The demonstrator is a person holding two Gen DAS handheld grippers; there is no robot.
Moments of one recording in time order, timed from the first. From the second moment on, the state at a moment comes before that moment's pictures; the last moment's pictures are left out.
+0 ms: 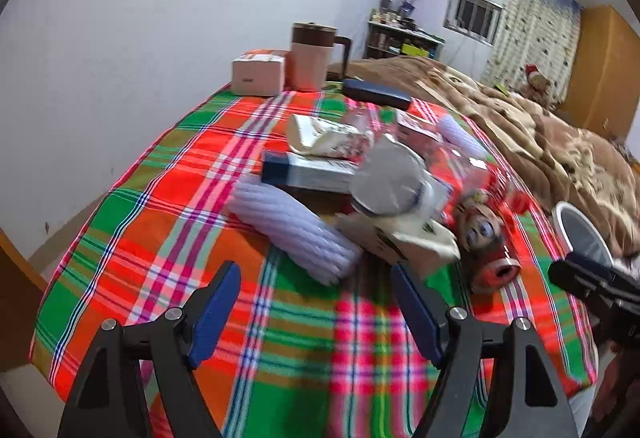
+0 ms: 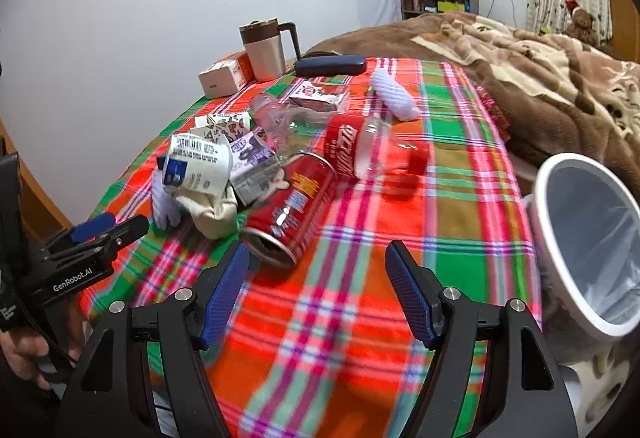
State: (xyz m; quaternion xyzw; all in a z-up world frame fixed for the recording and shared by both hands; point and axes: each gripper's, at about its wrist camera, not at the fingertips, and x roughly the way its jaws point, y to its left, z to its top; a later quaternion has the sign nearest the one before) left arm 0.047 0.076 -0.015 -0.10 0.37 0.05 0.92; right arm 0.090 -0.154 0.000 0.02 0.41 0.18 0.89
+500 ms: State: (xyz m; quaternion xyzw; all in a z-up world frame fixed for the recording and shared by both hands) left arm 0.102 0.102 -0.035 -0.16 0.38 0.08 0.91; right arm 0.125 -0.129 -0.021 0.04 0.44 0.18 0.88
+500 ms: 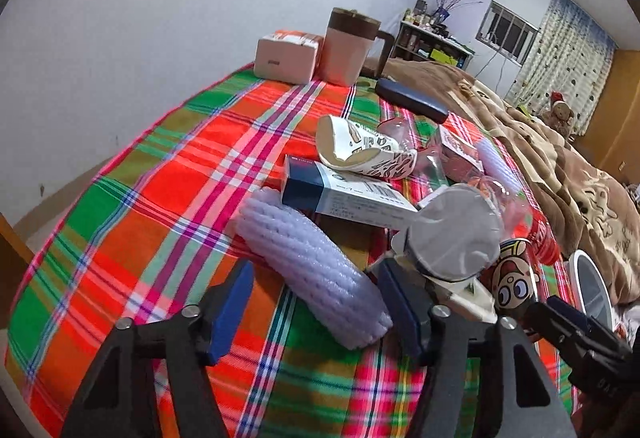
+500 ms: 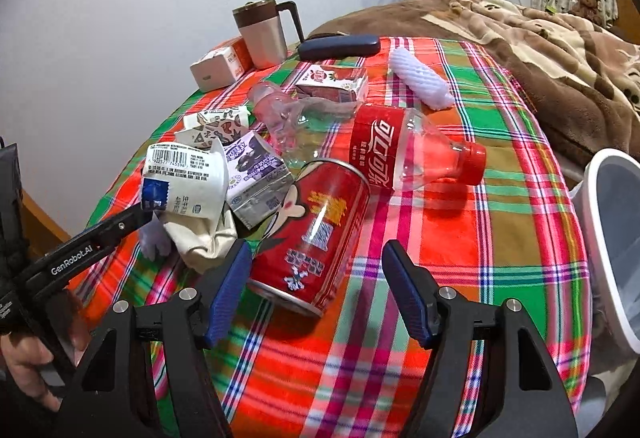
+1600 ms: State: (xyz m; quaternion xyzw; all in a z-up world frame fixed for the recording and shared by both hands) left arm 0.040 0.078 -0.014 -0.12 0.37 0.07 0.92; right arm 0.098 -0.160 -0.017 0.06 0.42 0.20 0.88
